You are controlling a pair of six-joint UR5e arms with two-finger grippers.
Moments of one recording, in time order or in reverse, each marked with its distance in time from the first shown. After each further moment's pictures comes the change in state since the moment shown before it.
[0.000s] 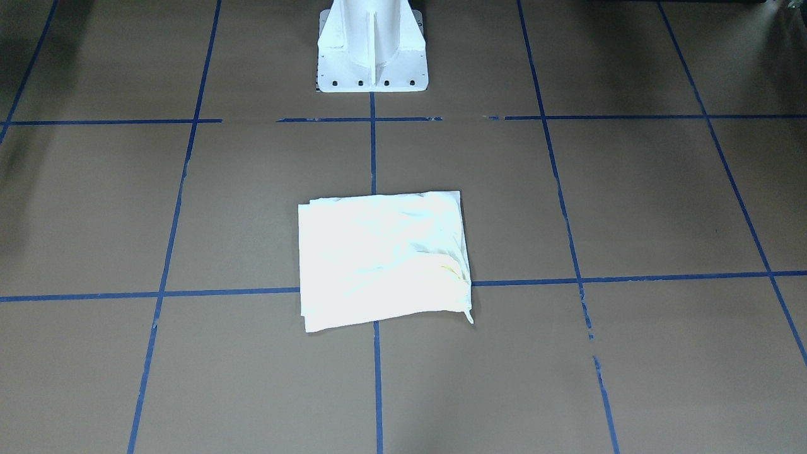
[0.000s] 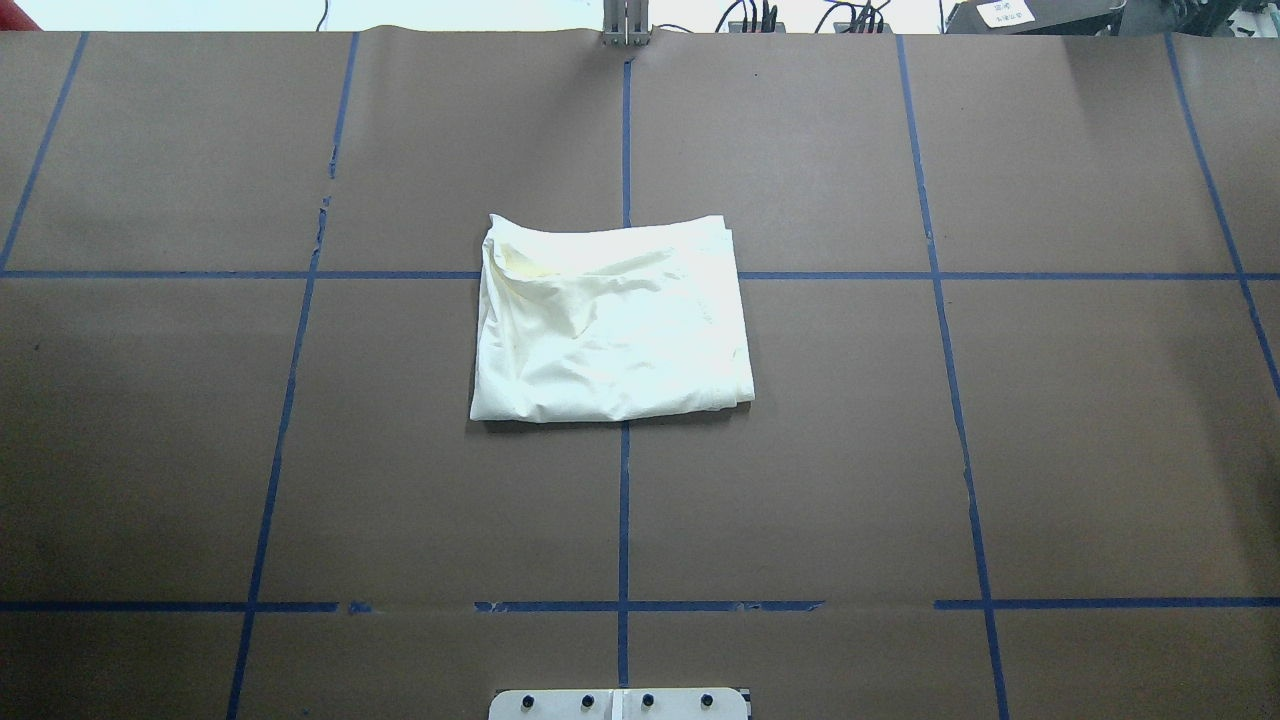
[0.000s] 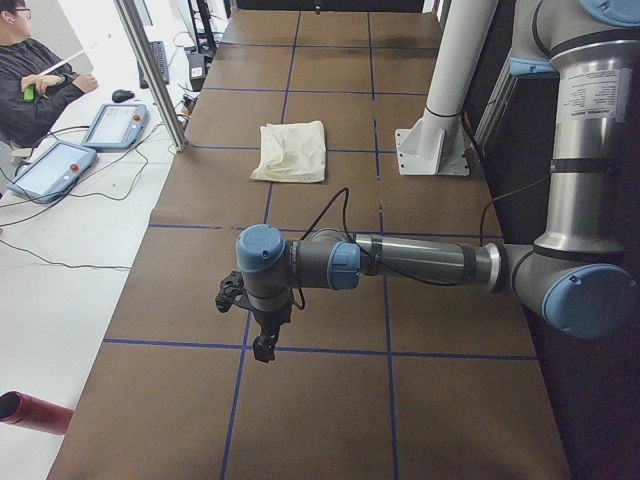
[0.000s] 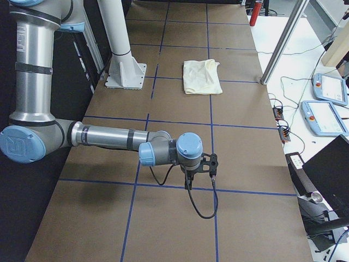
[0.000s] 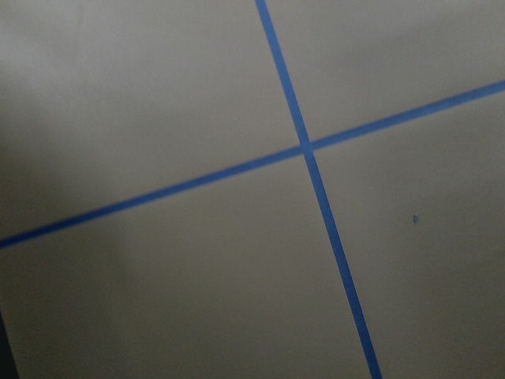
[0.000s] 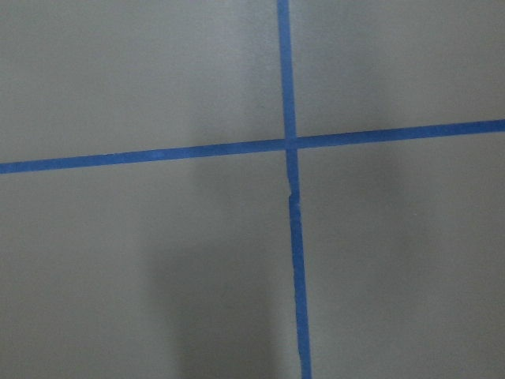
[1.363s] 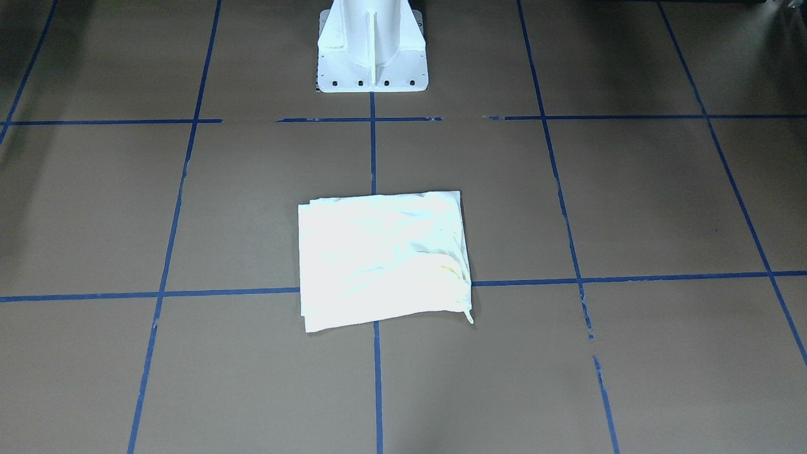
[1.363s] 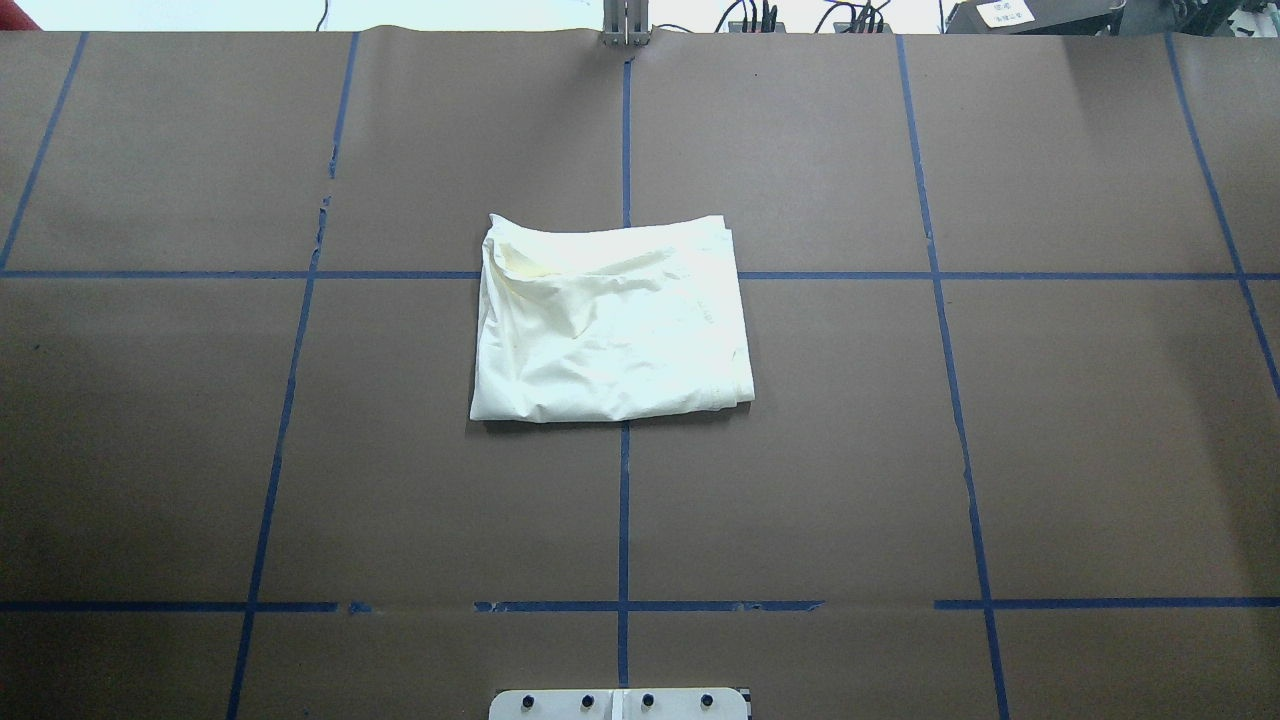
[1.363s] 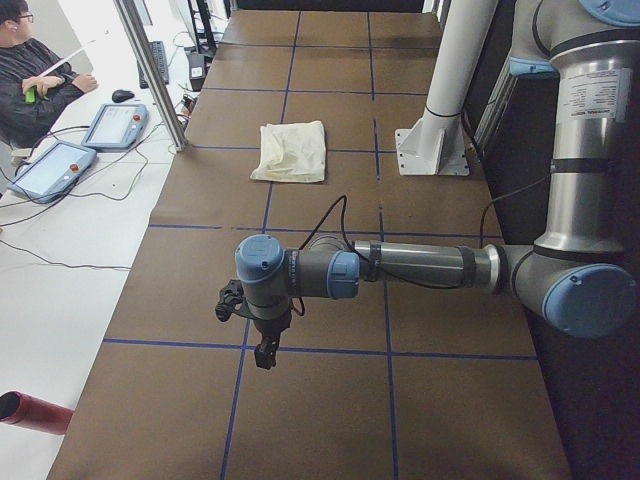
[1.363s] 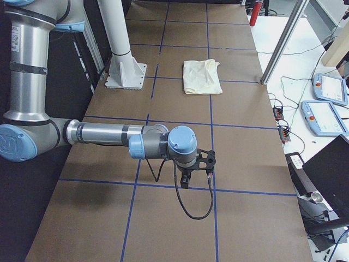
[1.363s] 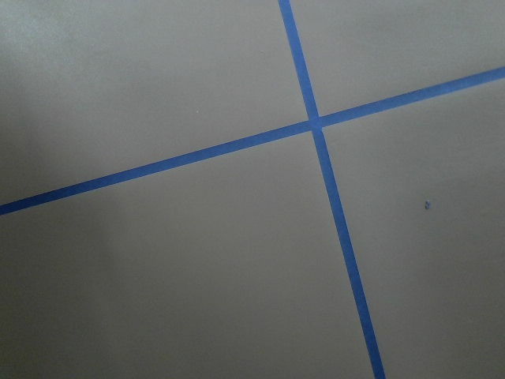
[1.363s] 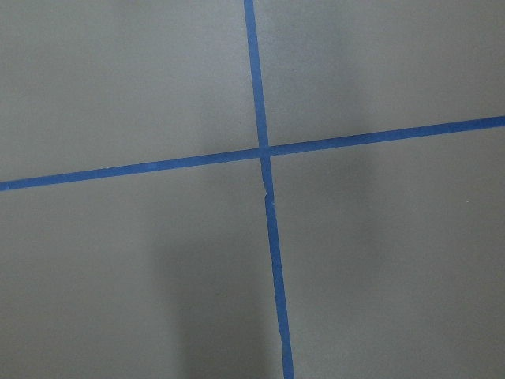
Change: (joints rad) left arm -0.002 -0.002 0.020 -0.021 -0.007 -0.078; right arm 0.073 -0.015 0.105 -0.121 0.002 -0.035
